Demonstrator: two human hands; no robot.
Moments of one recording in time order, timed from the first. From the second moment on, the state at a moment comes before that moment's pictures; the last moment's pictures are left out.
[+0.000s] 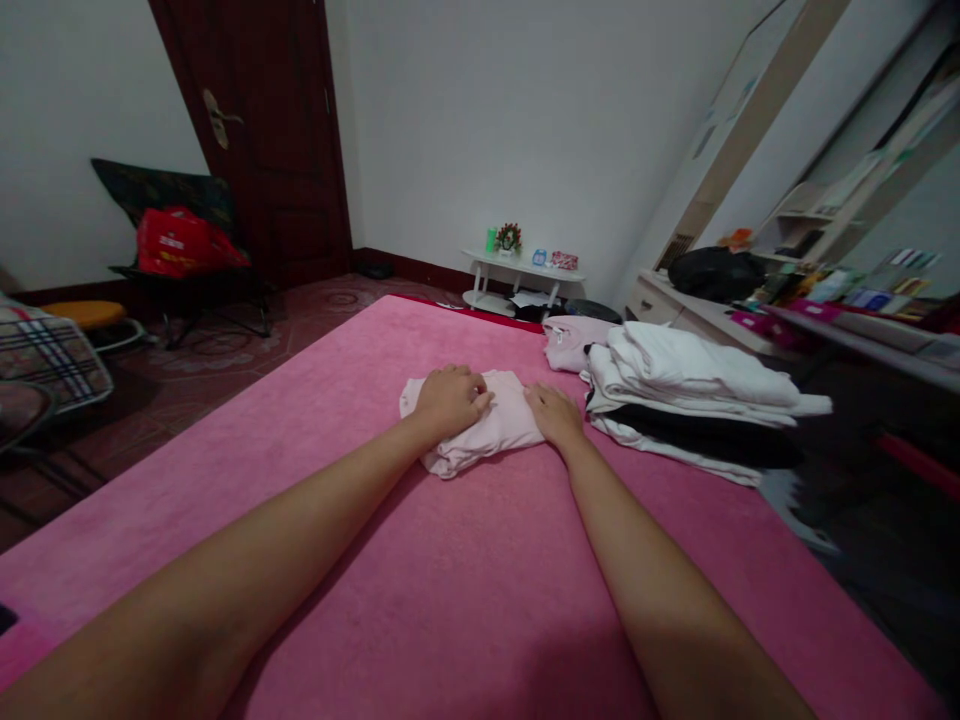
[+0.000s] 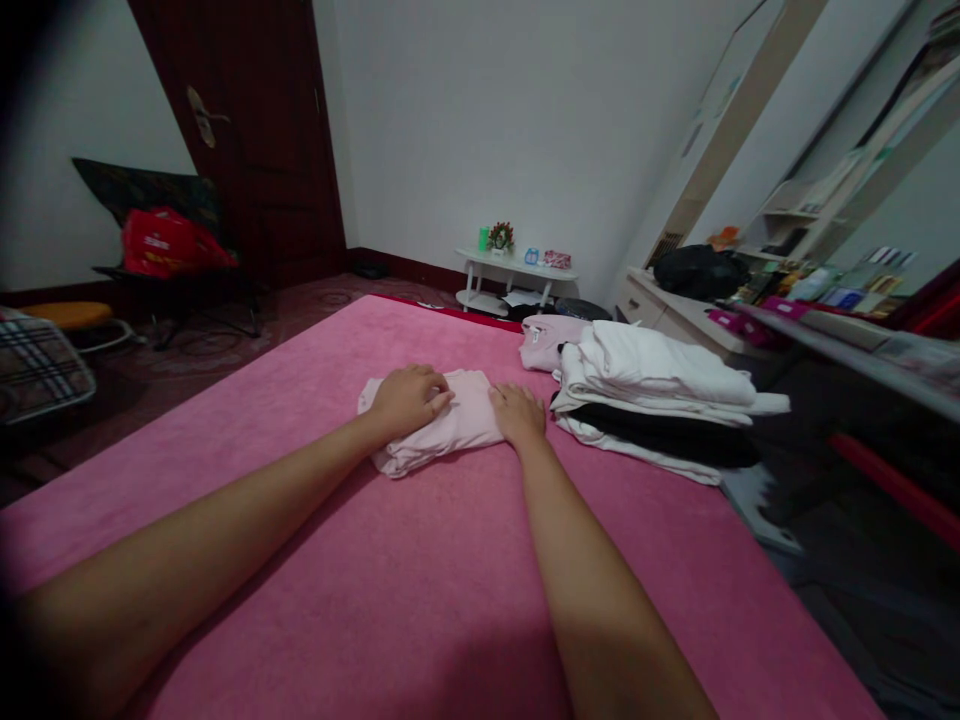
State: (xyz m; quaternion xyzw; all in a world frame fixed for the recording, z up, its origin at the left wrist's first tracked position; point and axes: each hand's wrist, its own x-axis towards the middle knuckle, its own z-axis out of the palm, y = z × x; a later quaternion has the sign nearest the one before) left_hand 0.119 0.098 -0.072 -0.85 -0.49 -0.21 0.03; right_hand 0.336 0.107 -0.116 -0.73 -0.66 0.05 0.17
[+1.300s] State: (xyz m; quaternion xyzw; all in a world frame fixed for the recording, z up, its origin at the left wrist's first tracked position) left_hand 0.116 0.096 -0.072 -0.86 -0.46 -0.21 0.02; right_hand 0.348 0.108 -0.122 -0.69 -0.69 0.03 0.23
